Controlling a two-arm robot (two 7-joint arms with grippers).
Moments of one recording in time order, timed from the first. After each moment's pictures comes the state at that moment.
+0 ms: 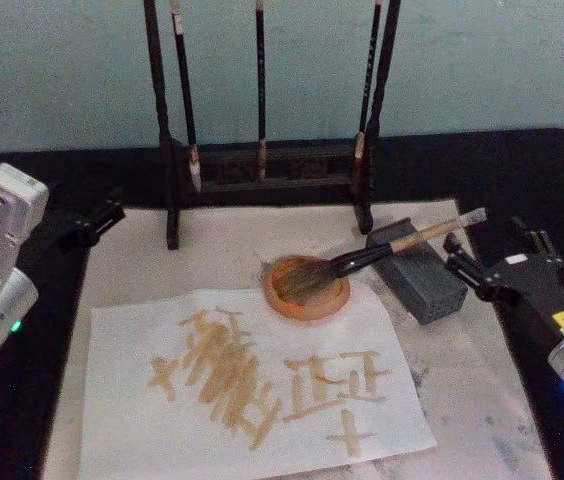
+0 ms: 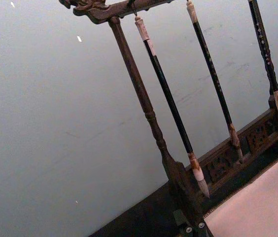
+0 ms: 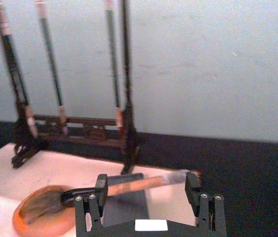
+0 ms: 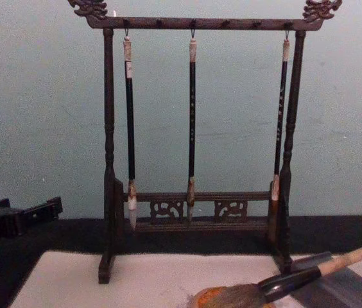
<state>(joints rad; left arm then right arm) -0.20 0.60 0.45 -1.41 -0.25 -0.12 0.03 -0.06 0.70 -0.45 -1.70 0.65 -0.22 -0.11</state>
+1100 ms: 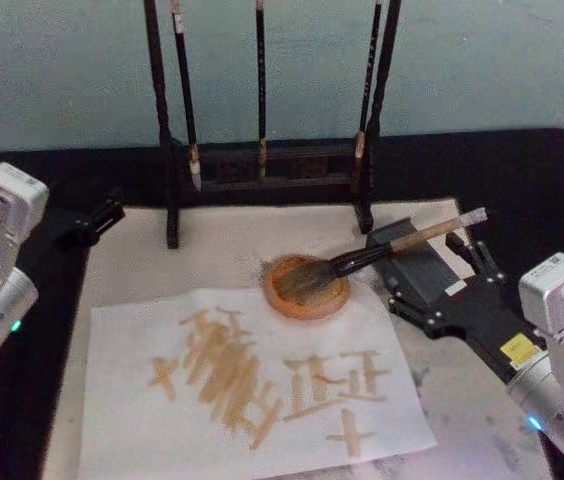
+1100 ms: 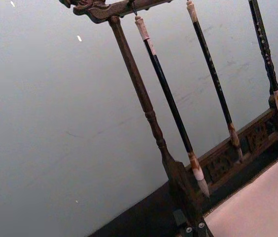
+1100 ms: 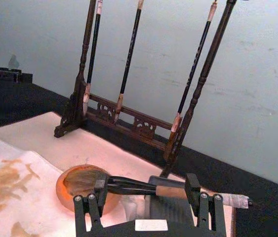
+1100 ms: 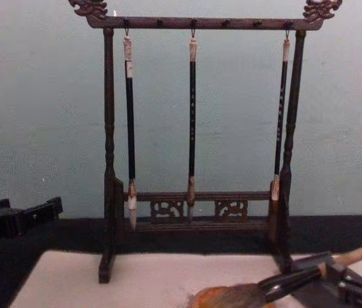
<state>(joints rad) -0.20 0.60 0.45 -1.41 -0.25 -0.12 0.03 -0.06 0.69 -0.54 -1.72 0.31 -0.23 -0.10</state>
